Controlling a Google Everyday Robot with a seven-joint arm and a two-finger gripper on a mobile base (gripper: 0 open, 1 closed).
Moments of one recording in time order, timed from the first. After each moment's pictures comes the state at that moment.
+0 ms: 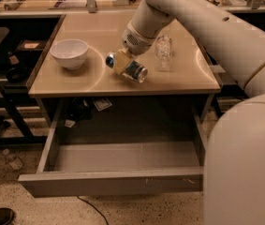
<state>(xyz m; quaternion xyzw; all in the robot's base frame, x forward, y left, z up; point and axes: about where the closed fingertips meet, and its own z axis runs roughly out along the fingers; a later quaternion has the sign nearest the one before) 0.678 0.020 0.847 -0.47 0.85 0.17 0.18</state>
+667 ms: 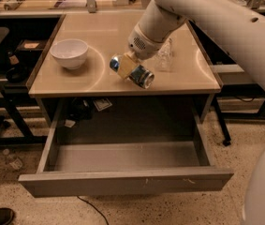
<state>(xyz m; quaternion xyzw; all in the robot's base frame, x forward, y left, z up) 0.637 0.007 0.860 -0.46 0.85 0.17 0.19</state>
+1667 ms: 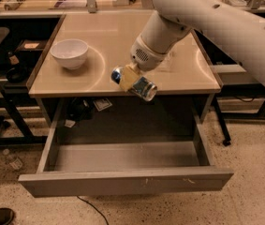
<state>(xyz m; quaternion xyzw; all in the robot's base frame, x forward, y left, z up) 0.597 -0.001 0.848 -0.45 0.86 0.17 0.16</state>
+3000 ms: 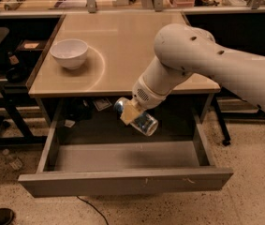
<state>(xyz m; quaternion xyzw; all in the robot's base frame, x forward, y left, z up) 0.534 -0.006 0.776 -0.41 0.88 0.18 0.14</state>
